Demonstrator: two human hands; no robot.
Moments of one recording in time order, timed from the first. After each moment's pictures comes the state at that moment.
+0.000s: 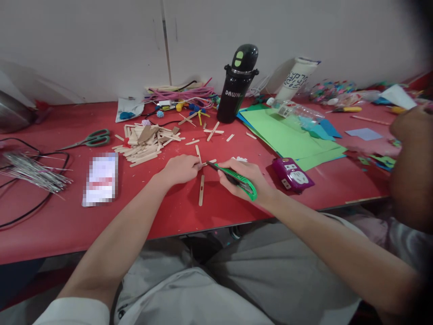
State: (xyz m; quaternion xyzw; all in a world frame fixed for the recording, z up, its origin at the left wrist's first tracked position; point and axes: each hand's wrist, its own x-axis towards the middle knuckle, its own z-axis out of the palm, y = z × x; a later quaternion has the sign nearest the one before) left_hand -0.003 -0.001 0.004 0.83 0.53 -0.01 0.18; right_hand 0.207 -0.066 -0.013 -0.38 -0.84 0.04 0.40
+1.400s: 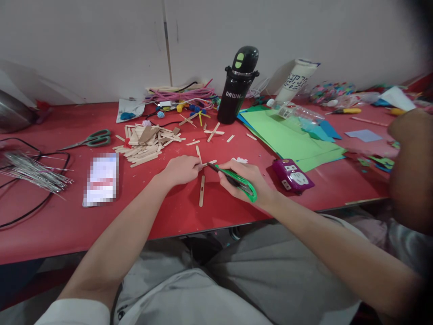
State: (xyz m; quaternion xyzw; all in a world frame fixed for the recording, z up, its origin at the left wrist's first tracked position) left_hand -0.003 -0.001 0.000 0.83 0.52 -0.01 0.18; right_hand 0.205 -0.067 -0.012 -0.37 -0.83 0.06 0.40
